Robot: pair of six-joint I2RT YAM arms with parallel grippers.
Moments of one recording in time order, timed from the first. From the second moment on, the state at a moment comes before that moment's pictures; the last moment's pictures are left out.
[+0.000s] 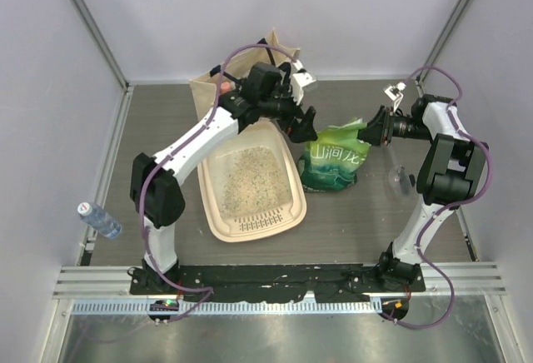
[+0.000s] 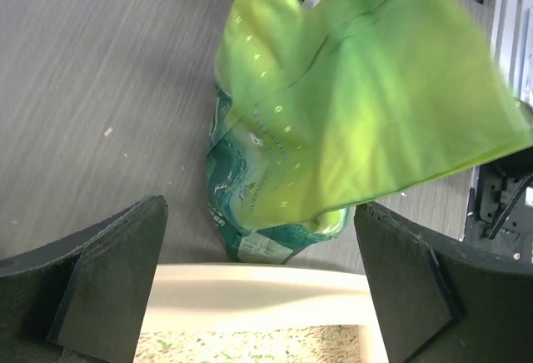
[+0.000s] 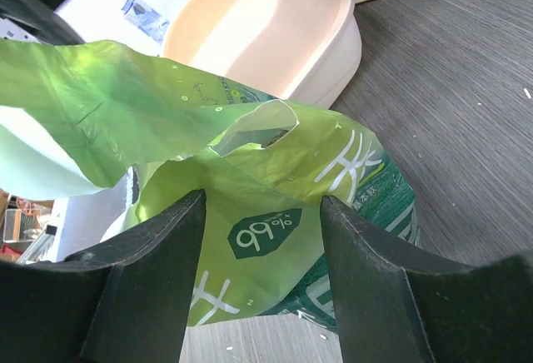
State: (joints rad) left arm -0.69 1.93 1.91 -0.54 0.61 0.17; right arm -0.27 1.95 1.54 -1.33 -1.44 -1.08
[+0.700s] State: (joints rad) left arm -0.73 2.00 1.72 -0.09 0.72 -0.11; right arm -0.28 1.99 1.49 -1.33 -1.46 -1.05
